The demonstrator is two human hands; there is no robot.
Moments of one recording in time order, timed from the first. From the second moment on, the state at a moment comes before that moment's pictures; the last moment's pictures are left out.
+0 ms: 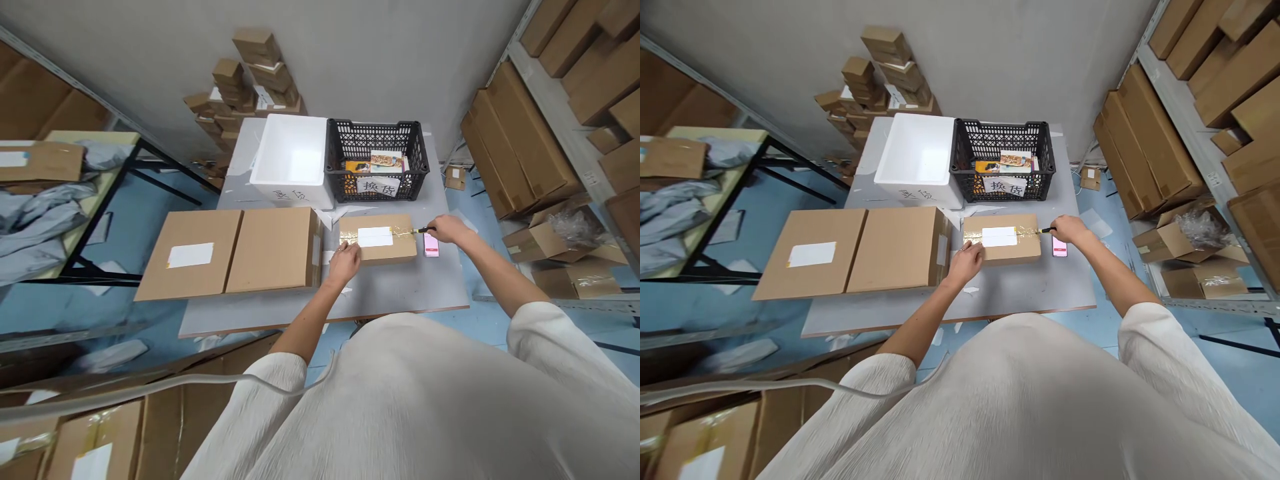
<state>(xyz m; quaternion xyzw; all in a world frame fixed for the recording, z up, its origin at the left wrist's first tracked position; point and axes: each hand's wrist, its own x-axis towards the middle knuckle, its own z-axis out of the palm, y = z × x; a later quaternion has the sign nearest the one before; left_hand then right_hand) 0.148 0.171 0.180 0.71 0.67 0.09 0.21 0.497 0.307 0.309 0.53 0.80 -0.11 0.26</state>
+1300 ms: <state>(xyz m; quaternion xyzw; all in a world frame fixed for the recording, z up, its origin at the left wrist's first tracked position) 0.259 0.242 0.187 0.76 0.61 -0.05 0.21 0.559 0.329 0.241 0.50 0.82 -0.28 0.08</state>
